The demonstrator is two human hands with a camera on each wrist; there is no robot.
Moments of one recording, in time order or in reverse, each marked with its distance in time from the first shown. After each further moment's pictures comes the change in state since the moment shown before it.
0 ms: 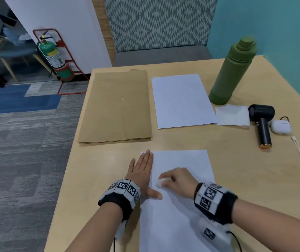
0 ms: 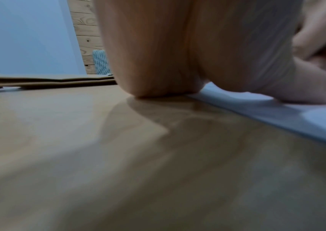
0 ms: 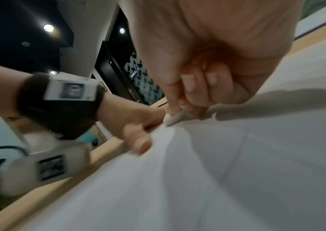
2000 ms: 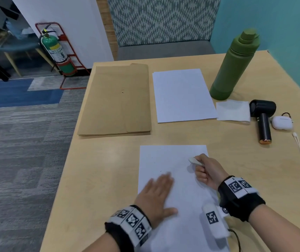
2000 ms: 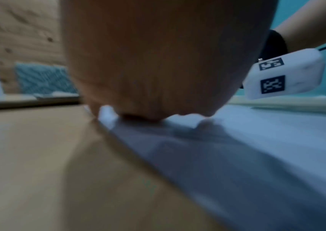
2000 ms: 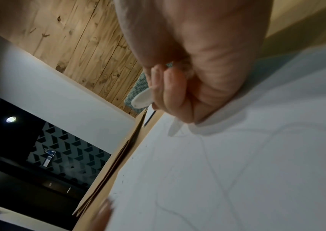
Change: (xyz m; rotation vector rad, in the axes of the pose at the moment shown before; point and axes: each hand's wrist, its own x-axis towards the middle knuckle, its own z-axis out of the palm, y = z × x) left_hand -0.045 0.053 0.044 0.213 0.135 0.165; right_hand -0.020 0.048 -0.039 1.137 0.293 0.477
